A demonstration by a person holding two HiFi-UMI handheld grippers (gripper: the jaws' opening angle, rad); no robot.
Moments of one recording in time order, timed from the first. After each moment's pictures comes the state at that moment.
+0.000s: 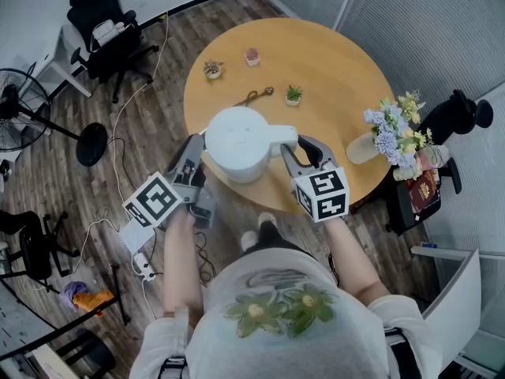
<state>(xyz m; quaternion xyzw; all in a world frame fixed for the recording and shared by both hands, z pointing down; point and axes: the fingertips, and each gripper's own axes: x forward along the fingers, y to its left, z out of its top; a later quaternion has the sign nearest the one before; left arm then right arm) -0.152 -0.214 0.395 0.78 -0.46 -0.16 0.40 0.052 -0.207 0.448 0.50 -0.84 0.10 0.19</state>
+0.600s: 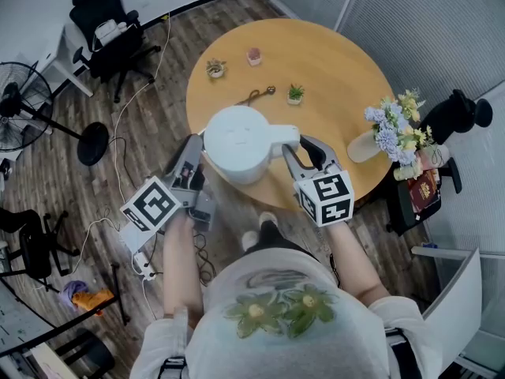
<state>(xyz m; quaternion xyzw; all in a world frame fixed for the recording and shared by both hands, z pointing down) -0.161 -0.195 0.380 0.78 -0.46 -0.17 0.39 0.044 -0.189 0.430 0.50 -0.85 0.08 0.17</state>
